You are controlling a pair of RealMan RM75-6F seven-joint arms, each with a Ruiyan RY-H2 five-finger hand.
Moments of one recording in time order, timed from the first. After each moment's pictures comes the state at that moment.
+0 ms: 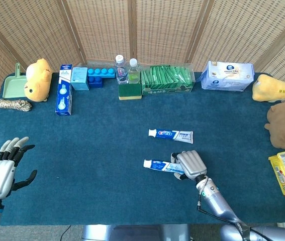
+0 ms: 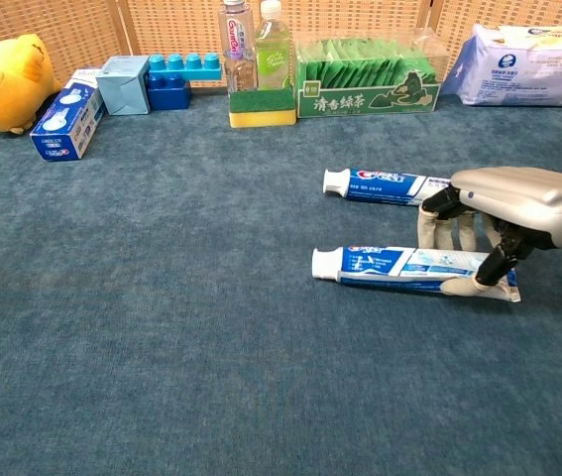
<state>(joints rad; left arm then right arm) -0.11 -1.07 -0.03 -1.97 1.48 1.47 0.13 0.57 -1.47 0.10 -1.73 -1.09 1.02 -0.46</state>
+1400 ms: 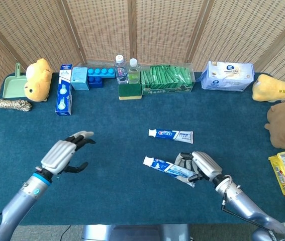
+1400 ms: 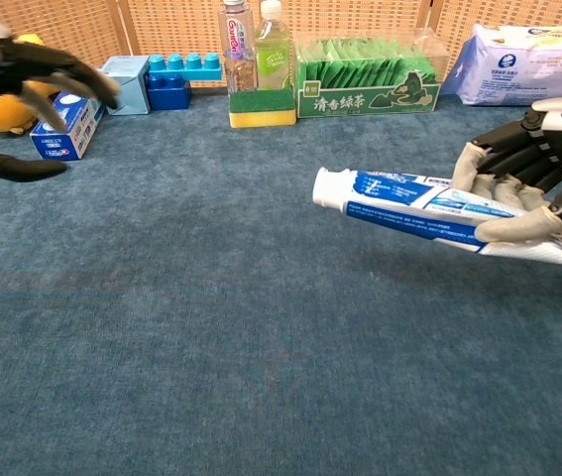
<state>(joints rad) -0.51 -1.12 -0.18 -2.01 1.28 0.96 0.12 0.53 -1.18 0.09 -1.81 -1.46 0.91 0.49</state>
